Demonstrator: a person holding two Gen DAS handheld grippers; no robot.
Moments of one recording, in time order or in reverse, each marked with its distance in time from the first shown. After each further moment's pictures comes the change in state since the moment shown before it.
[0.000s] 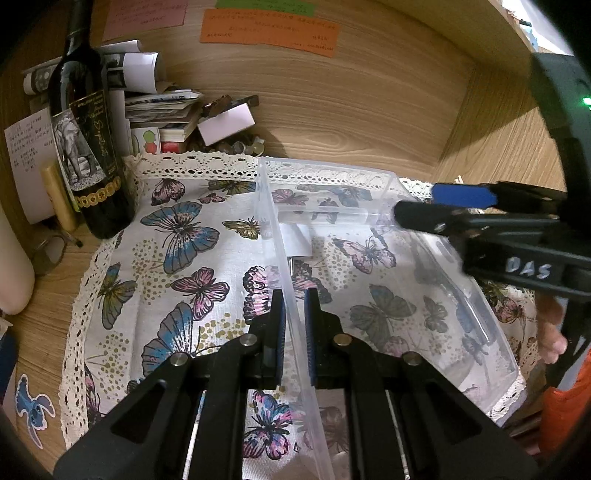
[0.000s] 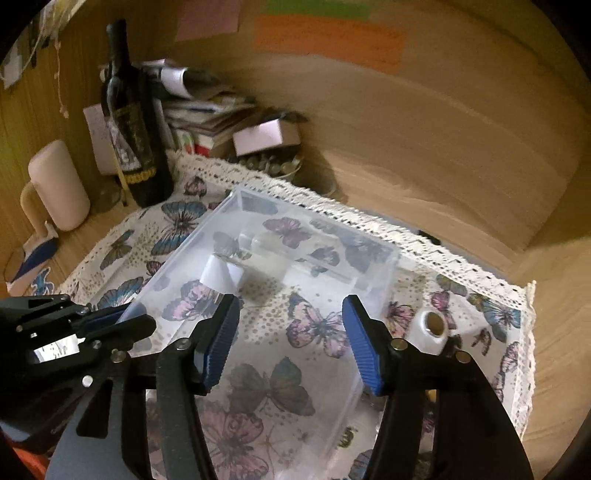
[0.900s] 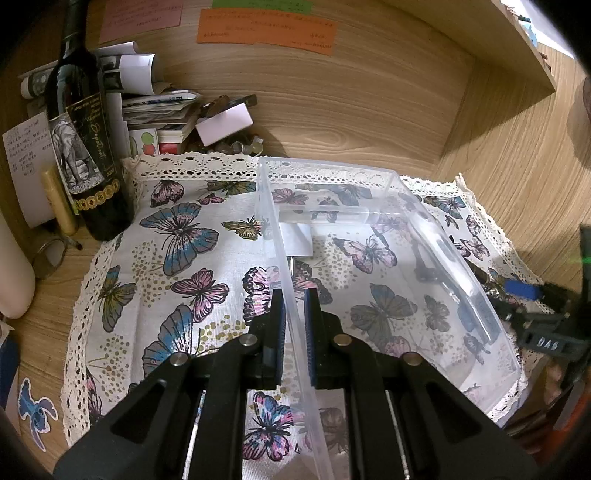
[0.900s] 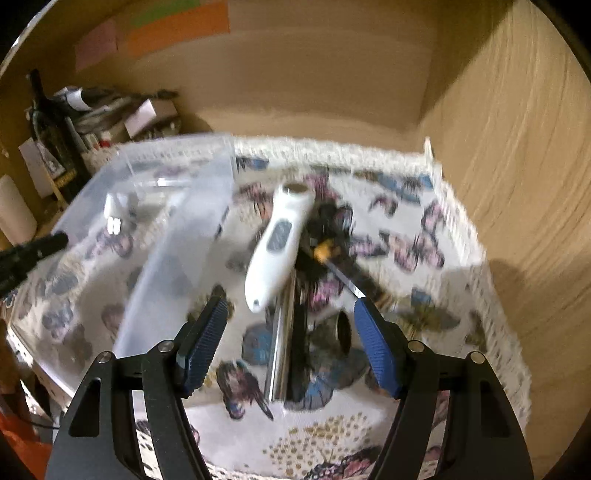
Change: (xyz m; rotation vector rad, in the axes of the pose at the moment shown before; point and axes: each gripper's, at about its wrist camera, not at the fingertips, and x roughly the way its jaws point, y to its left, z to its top) left arm 0.000 -0.002 0.001 0.011 0.006 0.005; right arm -0.028 -0.077 -0.117 0.308 0.091 -0.142
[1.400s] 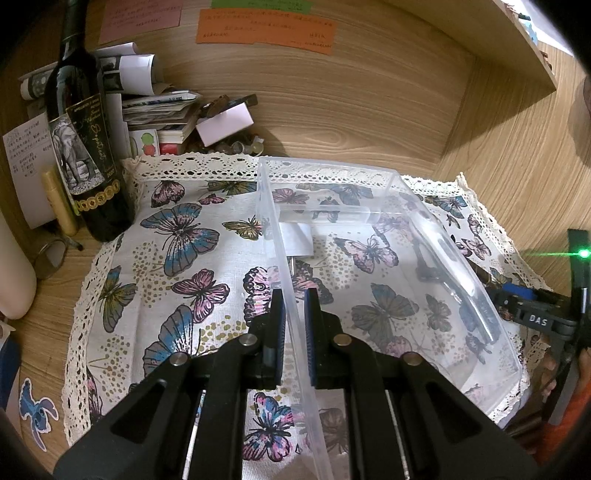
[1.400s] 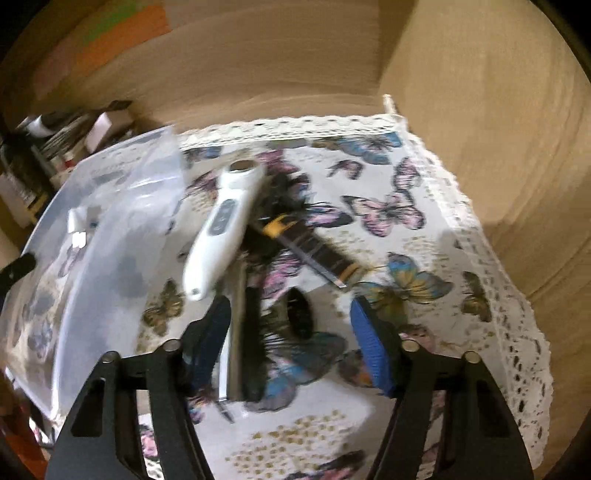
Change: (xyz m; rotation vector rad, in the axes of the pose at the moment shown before) left arm 0.000 0.000 0.000 0.004 0.001 0.002; right arm 0.016 -0.047 -0.011 0.136 0.017 -0.022
